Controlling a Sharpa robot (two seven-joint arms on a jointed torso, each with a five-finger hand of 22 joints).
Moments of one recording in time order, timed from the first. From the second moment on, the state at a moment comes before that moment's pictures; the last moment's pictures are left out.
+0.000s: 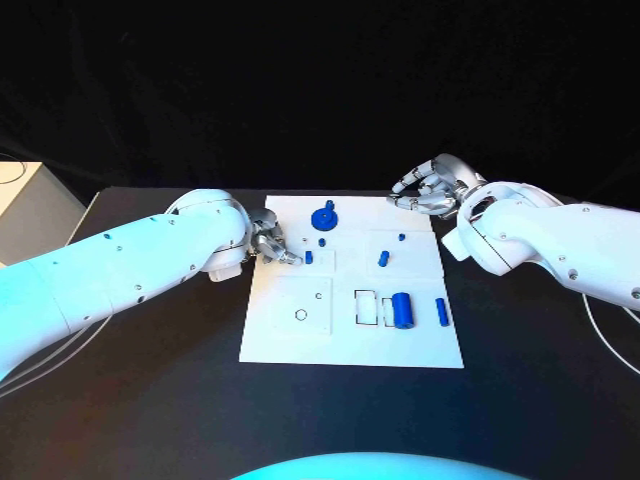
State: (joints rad) left arm 1.21 -0.56 0.05 1.21 -1.21 0.19 -0.50; left_hand 1.08 -0.24 0.37 0.28 0.28 0.86 0.06 0.69 0.81 1.18 -0.01 1.06 0.61 1.47 -0.07 1.56 1.31 0.07 1.40 0.04 1.41 1.30; right arm 1.33 -0.80 -0.12 1.43 -0.88 -0.53 -0.18; right_hand 1.32 -0.23 0.26 0.28 0.44 0.92 0.16 0.23 0.32 1.47 0.08 1.50 1.31 1.47 0.00 1.56 1.31 0.01 1.47 0.10 1.53 1.31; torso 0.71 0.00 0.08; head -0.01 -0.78
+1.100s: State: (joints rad) left arm 1.17 -0.71 0.12 1.38 -1.16 0.11 -0.48; left_hand 1.43 -0.21 0.44 0.25 0.29 0.72 0.13 0.62 0.71 0.93 0.06 0.98 0.50 1.41 0.00 1.40 1.26 0.13 1.14 0.09 1.19 1.01; right arm 1.32 -0.81 -0.12 1.43 -0.88 -0.53 -0.18; right_hand 1.32 -0.23 0.27 0.28 0.48 0.92 0.15 0.23 0.32 1.47 0.08 1.50 1.31 1.47 0.00 1.56 1.31 0.01 1.47 0.10 1.53 1.31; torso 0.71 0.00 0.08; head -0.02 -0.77
